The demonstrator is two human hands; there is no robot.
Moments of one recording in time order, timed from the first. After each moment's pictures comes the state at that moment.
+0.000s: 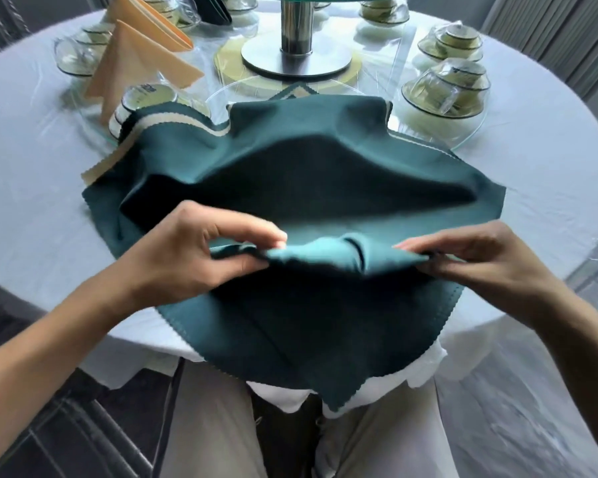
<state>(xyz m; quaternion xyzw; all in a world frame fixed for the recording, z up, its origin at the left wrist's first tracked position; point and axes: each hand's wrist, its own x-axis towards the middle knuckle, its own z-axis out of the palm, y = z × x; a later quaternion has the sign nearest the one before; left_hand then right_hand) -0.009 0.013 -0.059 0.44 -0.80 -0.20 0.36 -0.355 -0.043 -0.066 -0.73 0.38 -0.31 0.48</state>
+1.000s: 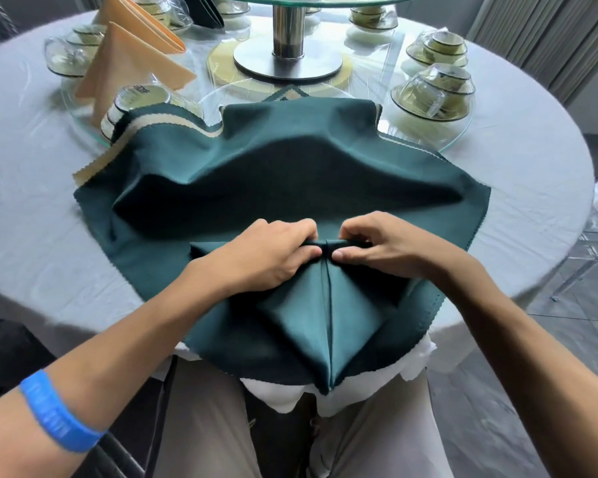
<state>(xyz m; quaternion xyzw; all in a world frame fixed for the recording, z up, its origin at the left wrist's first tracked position) -0.076 -0.031 -0.085 0.57 -0.81 -0.14 0.05 -0.283 -0.085 -0.076 -0.87 0.40 -0.06 0.28</state>
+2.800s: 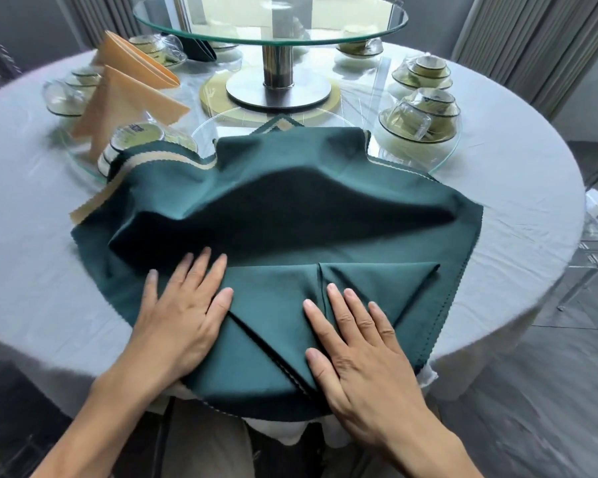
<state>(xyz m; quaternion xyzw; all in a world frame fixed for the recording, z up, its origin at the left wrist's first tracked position) -0.008 0.024 -0.129 0.74 -0.67 -0.05 0.03 -0.261 0.040 -0.138 -0.85 0.52 -0.08 0.00</state>
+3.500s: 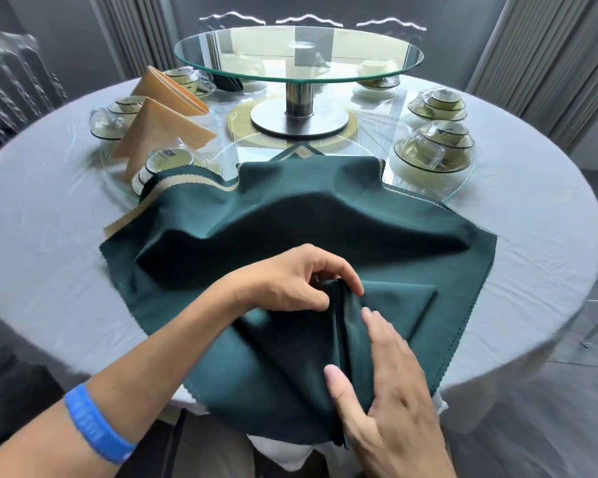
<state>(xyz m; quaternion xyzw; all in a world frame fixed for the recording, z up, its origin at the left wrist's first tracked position) -0.080 -0.047 -0.046 0.44 -0.77 -0.43 0.17 -0.261 0.060 -0.107 -0.73 0.58 -0.30 0.20</state>
